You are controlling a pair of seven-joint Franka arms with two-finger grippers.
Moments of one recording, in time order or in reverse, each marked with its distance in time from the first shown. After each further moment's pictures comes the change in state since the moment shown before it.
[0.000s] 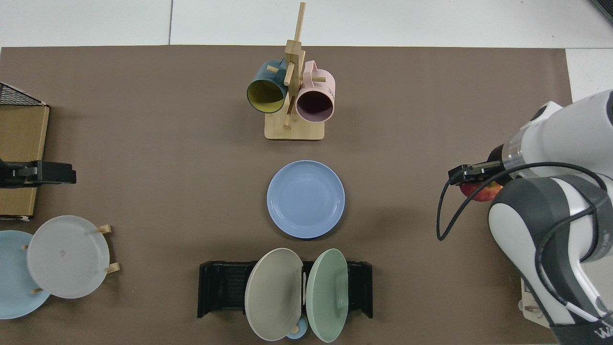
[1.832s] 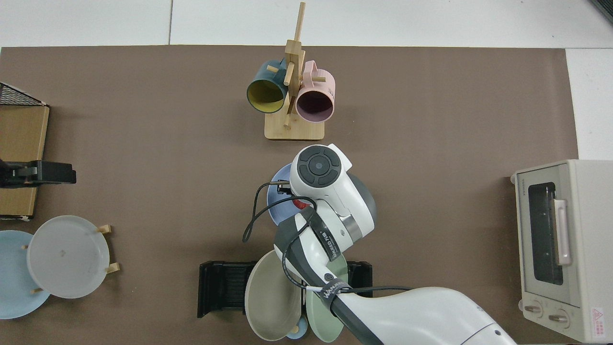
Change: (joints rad) left arm 0.000 0.000 0.000 0.000 0.000 0.000 0.000; right arm 0.475 0.506 0.016 0.180 0.082 0.374 0.597
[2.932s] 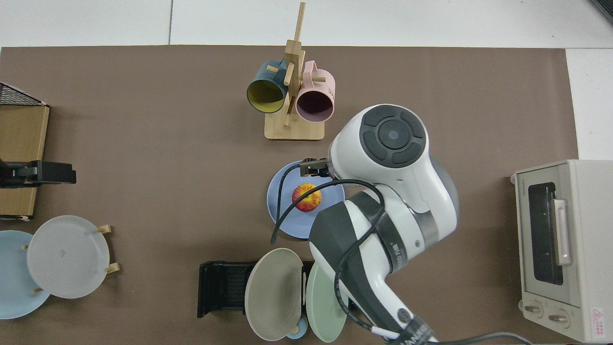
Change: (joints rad) left arm 0.000 0.000 0.000 0.000 0.000 0.000 0.000; right arm 0.003 -0.253 -0.113 0.081 0.002 -0.258 -0.196
